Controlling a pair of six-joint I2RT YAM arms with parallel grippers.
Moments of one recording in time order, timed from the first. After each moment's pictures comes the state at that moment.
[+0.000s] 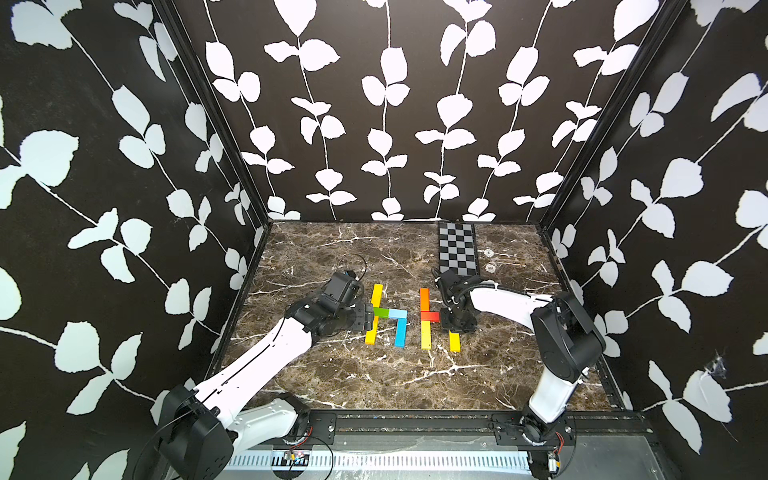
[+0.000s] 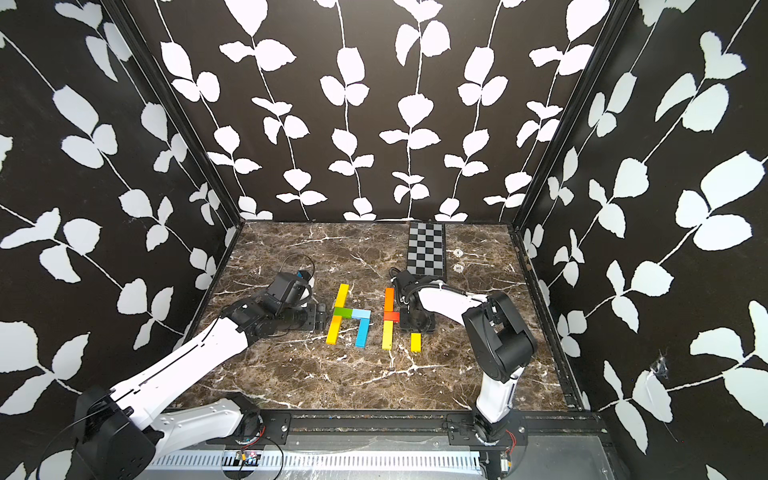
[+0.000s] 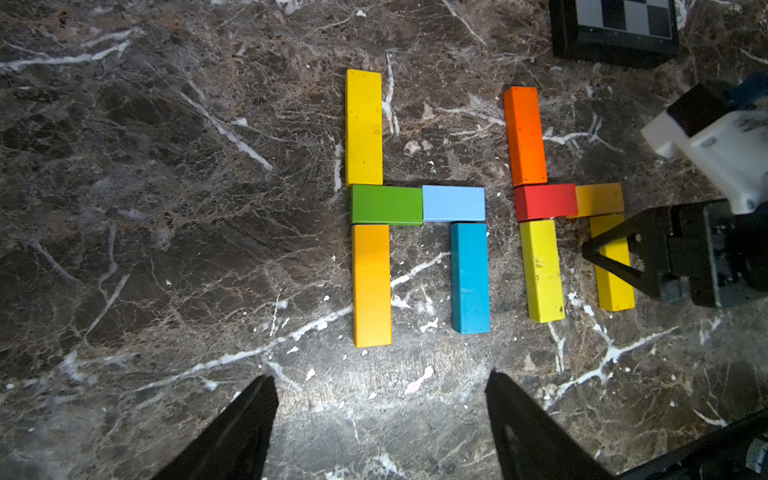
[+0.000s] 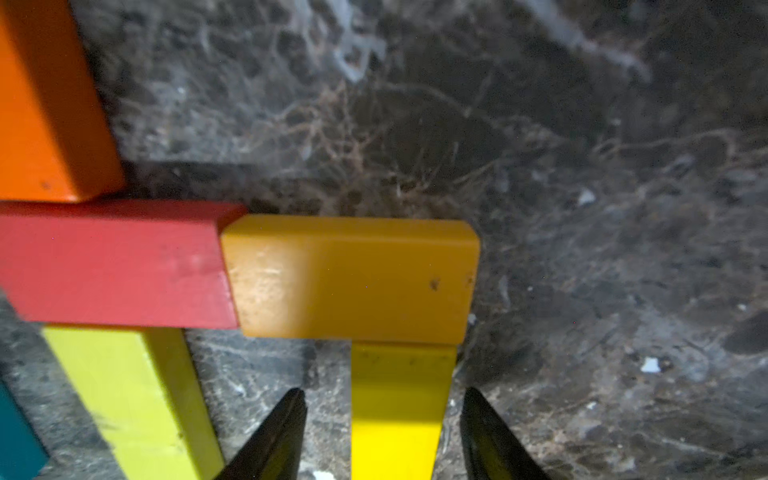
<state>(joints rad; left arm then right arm) -0.61 1.13 0.89 -0.74 -0.02 -0.47 0.61 1.77 1.13 -0.85 0.00 0.59</state>
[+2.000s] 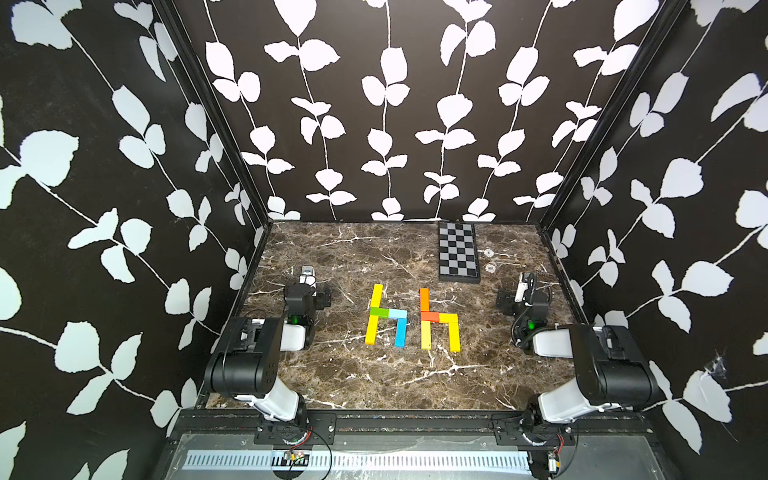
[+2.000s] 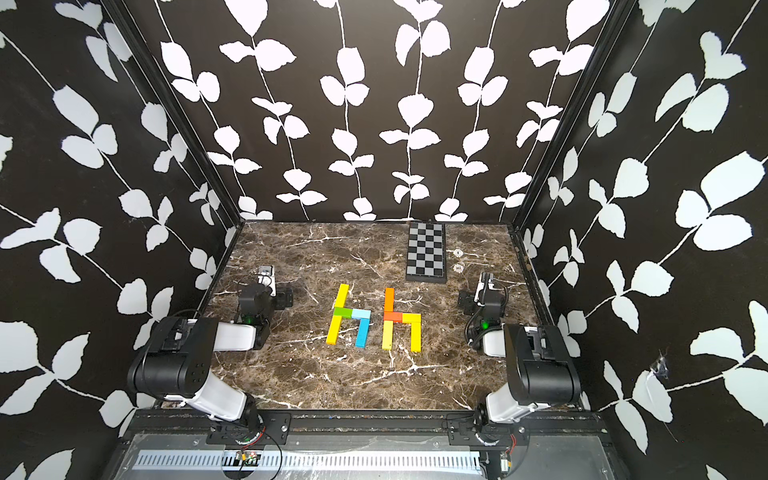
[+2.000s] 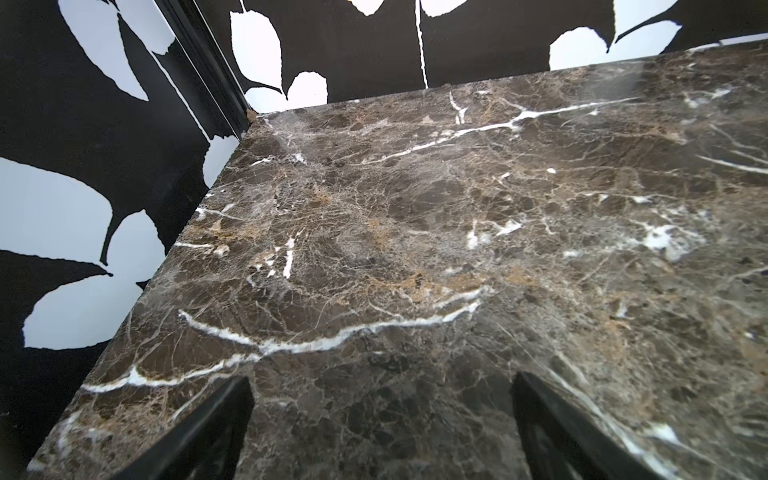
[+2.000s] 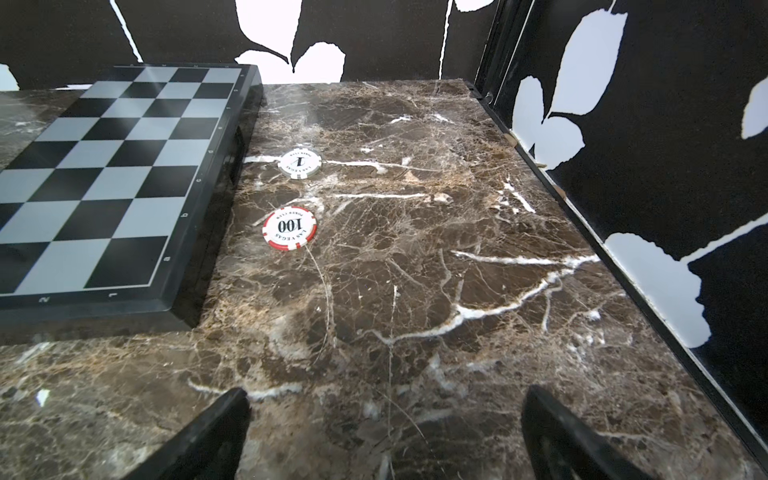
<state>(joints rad) -0.07 1.57 0.41 0.78 -0.18 0.12 -0.01 1.53 0.36 0.74 0.17 0.00</state>
